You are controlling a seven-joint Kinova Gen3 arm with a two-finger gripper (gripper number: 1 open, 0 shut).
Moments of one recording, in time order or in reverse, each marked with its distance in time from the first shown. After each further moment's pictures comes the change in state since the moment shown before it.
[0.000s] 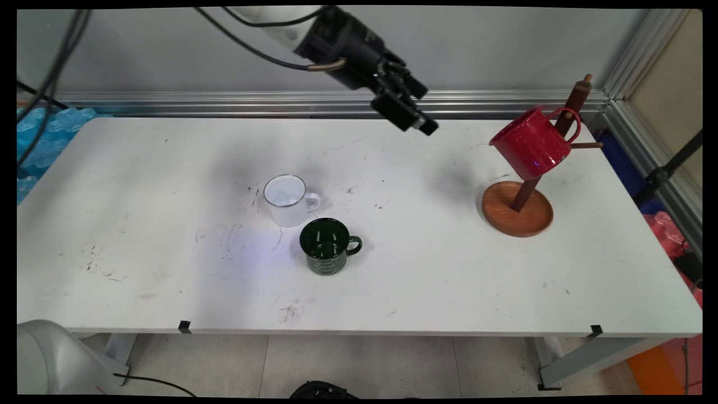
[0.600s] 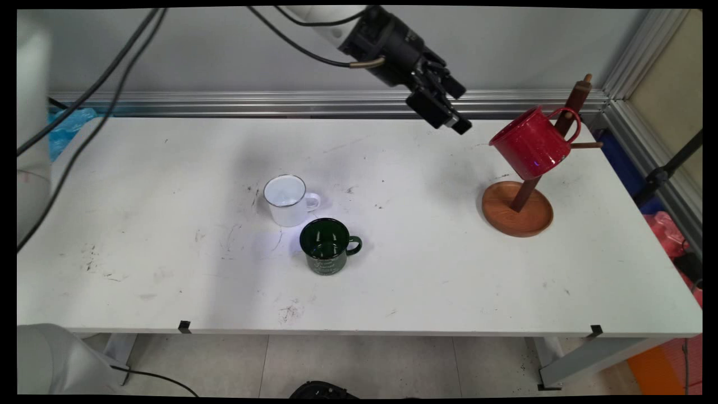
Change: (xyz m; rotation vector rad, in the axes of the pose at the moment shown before) arm 0.021 -0.040 0.051 -0.113 0.026 0.094
